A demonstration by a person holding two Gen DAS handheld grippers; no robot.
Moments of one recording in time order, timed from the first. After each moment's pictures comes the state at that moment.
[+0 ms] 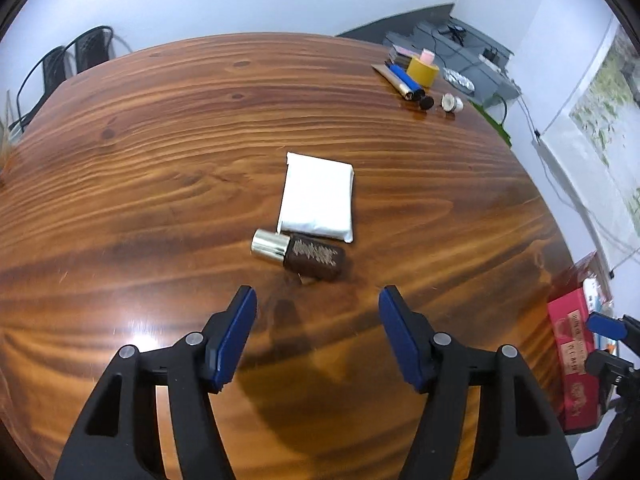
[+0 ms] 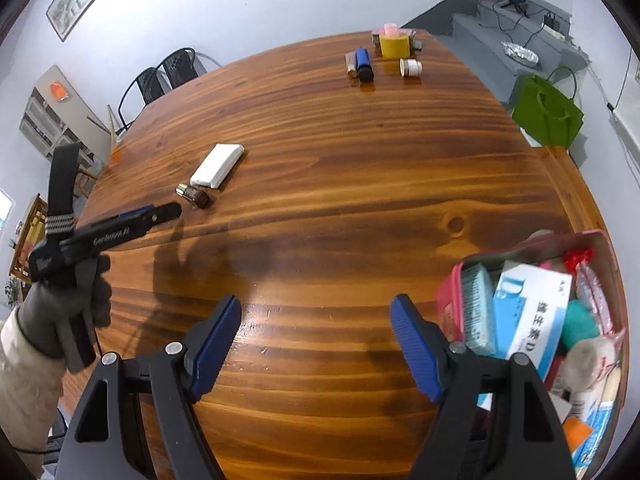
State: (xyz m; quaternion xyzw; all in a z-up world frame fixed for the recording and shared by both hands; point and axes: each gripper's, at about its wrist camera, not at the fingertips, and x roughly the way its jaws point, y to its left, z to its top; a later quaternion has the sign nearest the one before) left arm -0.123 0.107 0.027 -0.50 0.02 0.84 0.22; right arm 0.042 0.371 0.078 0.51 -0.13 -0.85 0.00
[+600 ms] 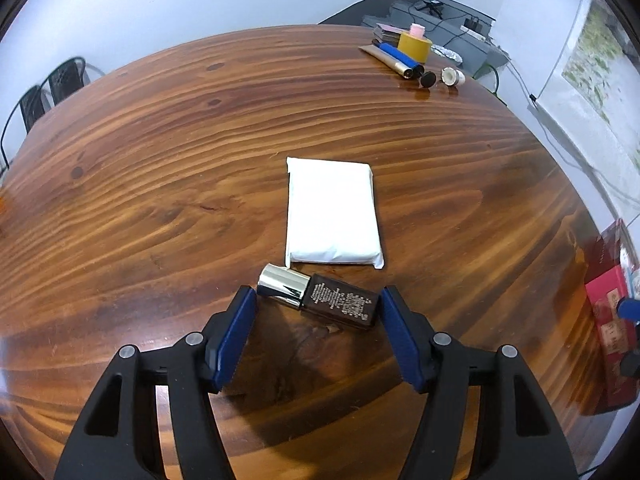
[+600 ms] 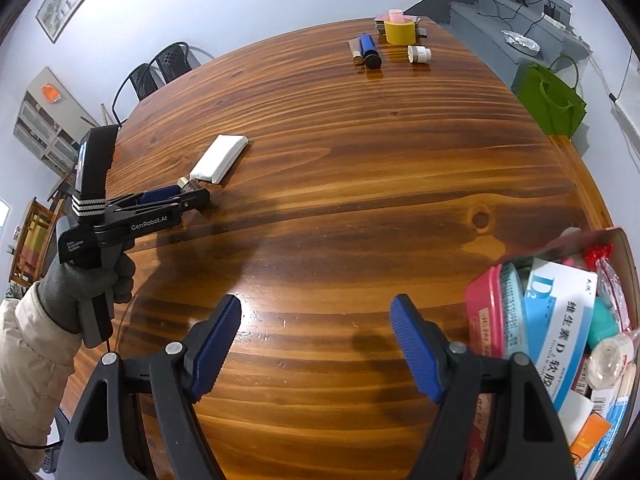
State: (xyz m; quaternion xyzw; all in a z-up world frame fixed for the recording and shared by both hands) left arm -0.154 0.120 0.003 -0.49 0.09 0.83 0.24; right arm 0.023 0.355 0.071 0.52 -0.13 -0.84 0.00
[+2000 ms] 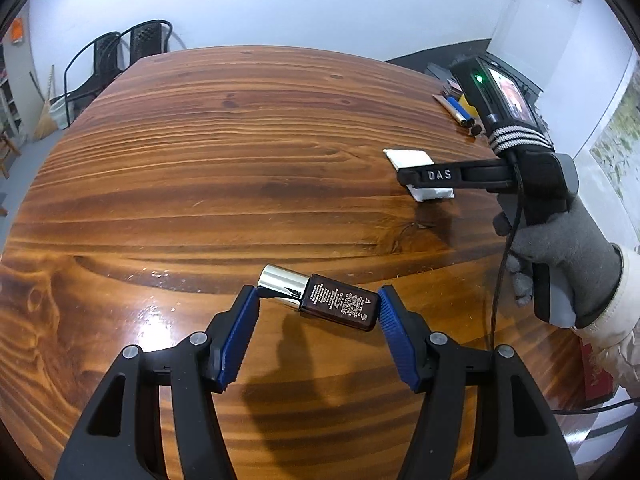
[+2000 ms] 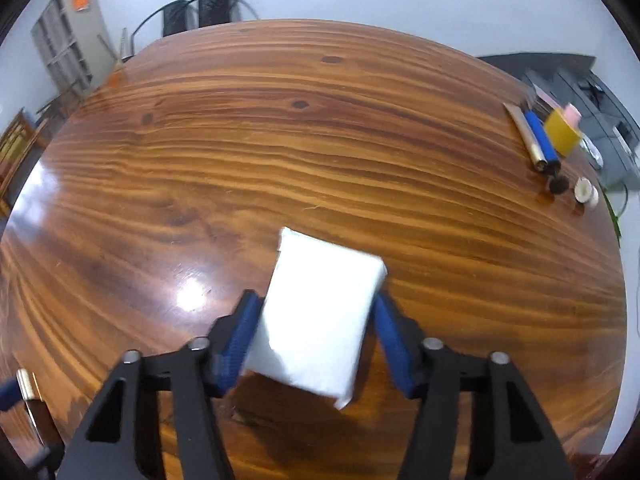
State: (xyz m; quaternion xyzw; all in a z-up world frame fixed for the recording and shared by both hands) left arm -0.068 -0.016 0.037 -0.47 -0.03 0.87 0.15; right arm -0.188 0.213 0.012 0.53 0.04 -0.84 0.03
